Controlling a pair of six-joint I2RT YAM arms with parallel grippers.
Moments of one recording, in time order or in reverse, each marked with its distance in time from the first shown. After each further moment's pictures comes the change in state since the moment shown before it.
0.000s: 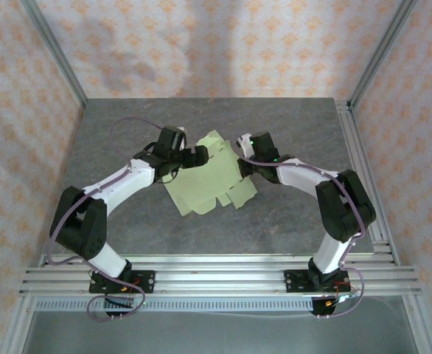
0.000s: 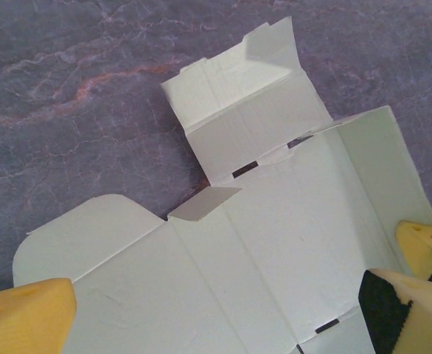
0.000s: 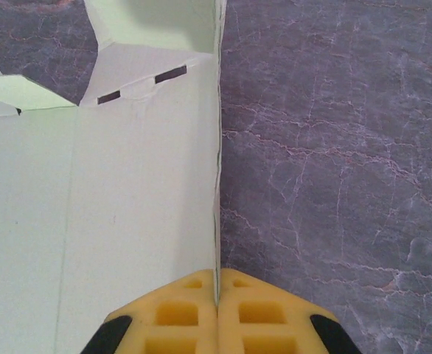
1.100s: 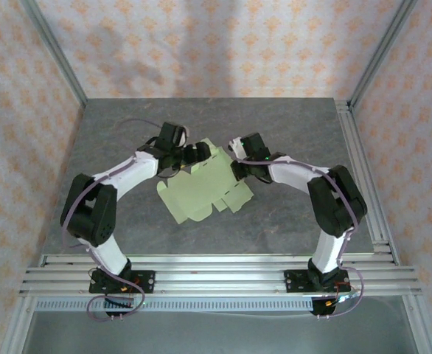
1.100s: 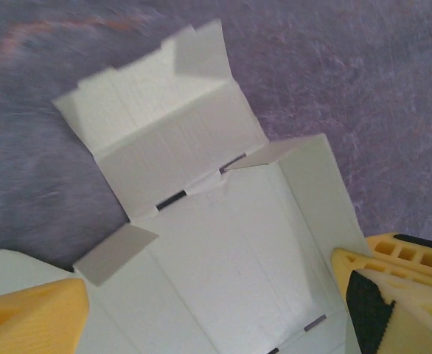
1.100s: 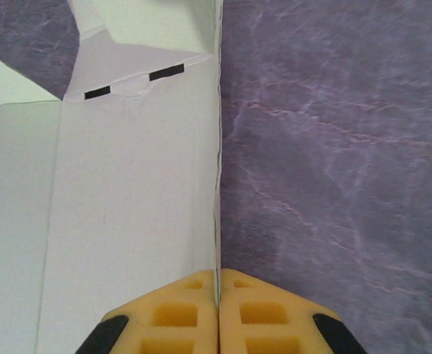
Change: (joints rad) left arm 0.058 0.097 0.064 0.000 0.163 -0.097; right arm 0.047 0.085 0.084 -0.092 -0.035 0.005
